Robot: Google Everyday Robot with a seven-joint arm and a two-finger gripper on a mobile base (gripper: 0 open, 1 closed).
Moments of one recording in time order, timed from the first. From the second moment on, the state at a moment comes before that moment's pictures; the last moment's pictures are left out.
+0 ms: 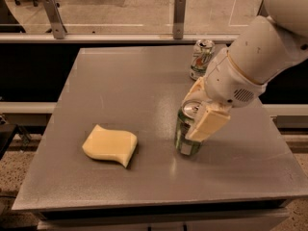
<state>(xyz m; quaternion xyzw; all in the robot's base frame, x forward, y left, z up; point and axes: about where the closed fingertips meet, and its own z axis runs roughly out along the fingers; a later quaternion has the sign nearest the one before) 0.435 -0.090 0.911 -0.70 0.68 0.11 0.21</state>
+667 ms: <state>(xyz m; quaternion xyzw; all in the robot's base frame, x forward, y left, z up) 0.444 -0.040 0.917 -0.72 0.64 0.14 0.22</state>
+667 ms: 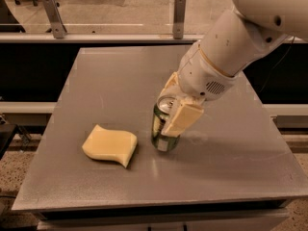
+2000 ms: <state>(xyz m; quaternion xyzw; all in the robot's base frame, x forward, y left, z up) 0.435 -0.010 0.899 -0.74 0.63 0.15 0.19</state>
